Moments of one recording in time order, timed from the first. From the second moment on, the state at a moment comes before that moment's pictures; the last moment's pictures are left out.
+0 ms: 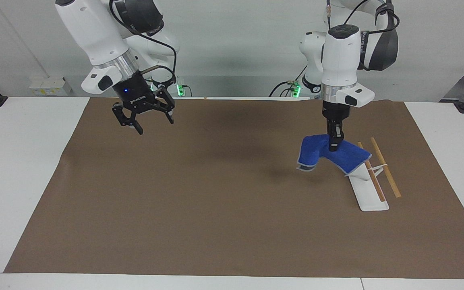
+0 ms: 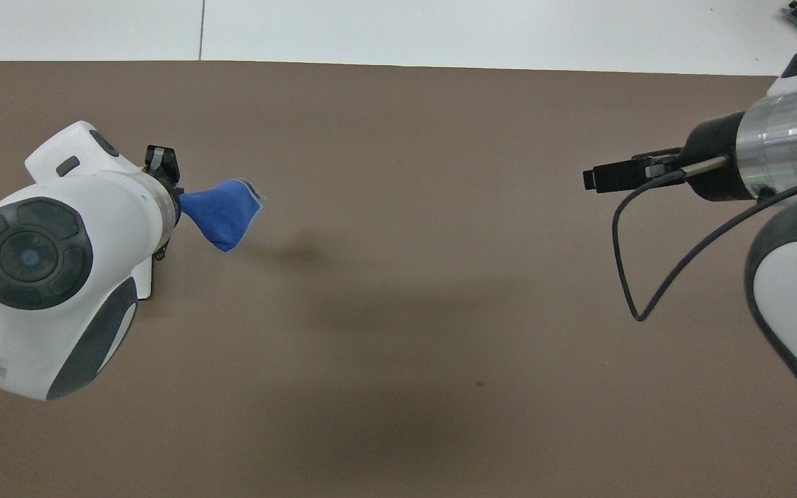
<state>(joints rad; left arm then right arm) -0.20 -0.07 -0.13 -2.01 0.38 2.25 -1.89 -0.30 0.03 0.41 -1.62 0.26 1.85 -0.18</state>
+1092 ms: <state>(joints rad) 0.10 -0.13 -0.13 -2.27 0.66 2.61 -1.91 -0.34 -0.06 0.31 -1.54 -0.04 1.41 -0.05</state>
